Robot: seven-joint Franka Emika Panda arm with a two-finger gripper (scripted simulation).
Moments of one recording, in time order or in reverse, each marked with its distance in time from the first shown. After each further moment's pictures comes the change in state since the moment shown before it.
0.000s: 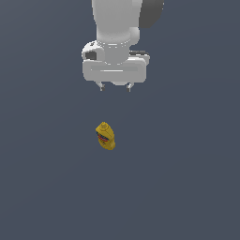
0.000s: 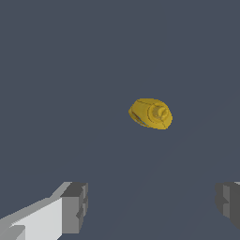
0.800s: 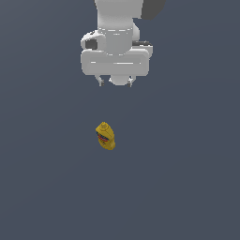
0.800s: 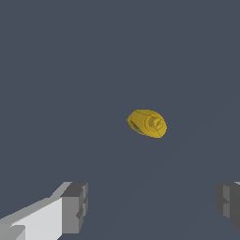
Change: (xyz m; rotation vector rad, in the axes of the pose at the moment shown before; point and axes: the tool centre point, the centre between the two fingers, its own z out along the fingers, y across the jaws) arm 0.008 -0.003 -0.025 -0.022 0.052 -0.039
